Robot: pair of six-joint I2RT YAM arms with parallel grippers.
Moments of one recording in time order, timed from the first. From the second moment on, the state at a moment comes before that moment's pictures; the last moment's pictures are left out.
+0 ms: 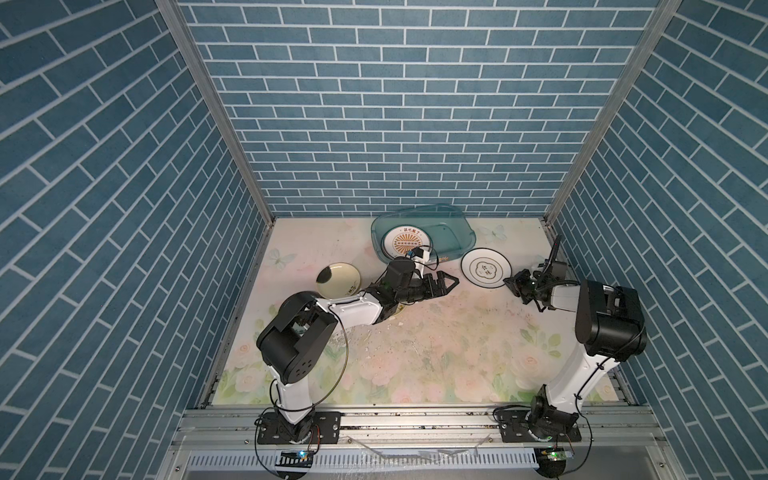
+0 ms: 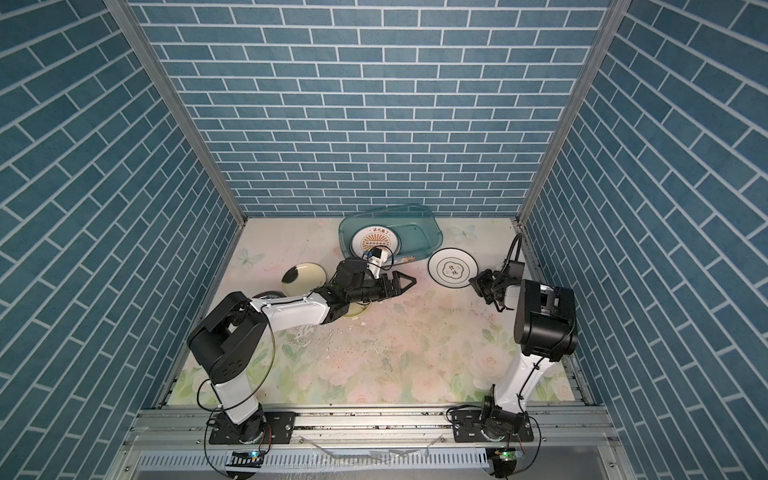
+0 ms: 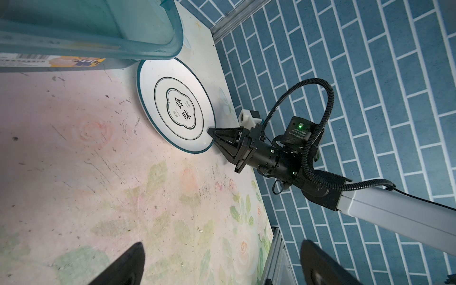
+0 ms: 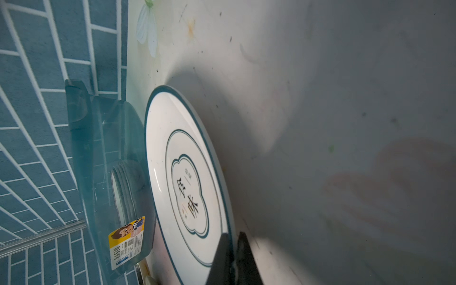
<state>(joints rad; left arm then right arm) -0.74 1.81 1.02 0.43 0.43 -0.92 -0.17 1.86 0.85 0.18 -0.56 0.83</state>
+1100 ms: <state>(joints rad) -0.57 1.39 0.89 0.06 0.30 -0.73 0.16 1.38 0.95 -0.25 -0.44 0.75</state>
